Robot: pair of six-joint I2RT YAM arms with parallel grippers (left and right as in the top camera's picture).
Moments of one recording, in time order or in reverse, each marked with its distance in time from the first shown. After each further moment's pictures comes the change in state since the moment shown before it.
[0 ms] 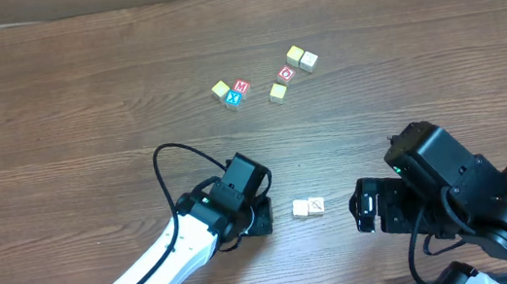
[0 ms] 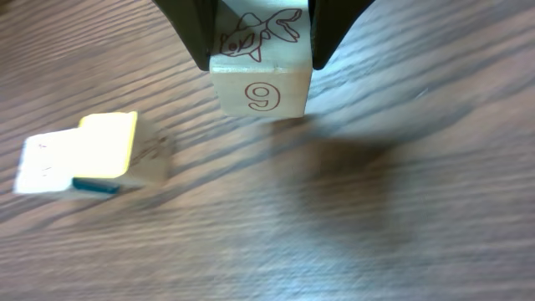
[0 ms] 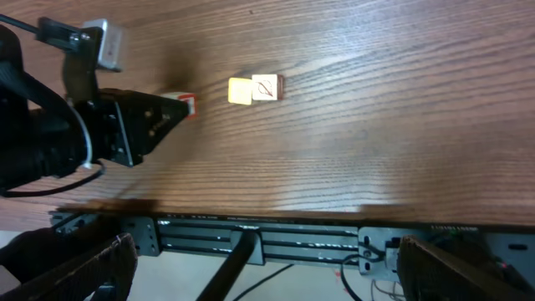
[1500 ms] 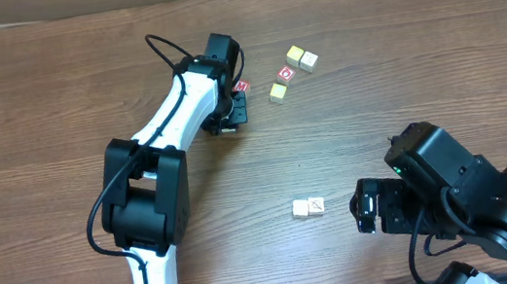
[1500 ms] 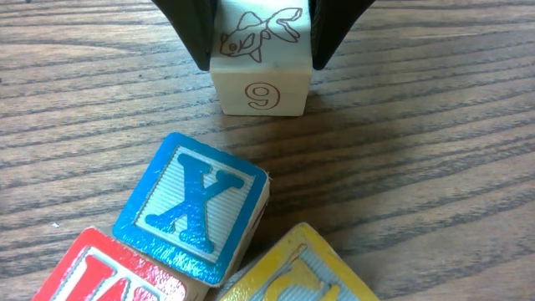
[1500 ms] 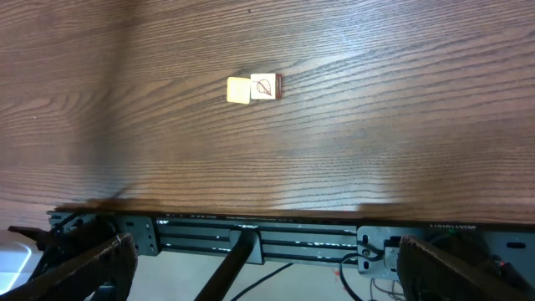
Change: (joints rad) left arm 0.323 0.797 0.915 -0.288 -0.155 0.276; right arm 0.000 0.000 0.000 -0.007 0.001 0.001
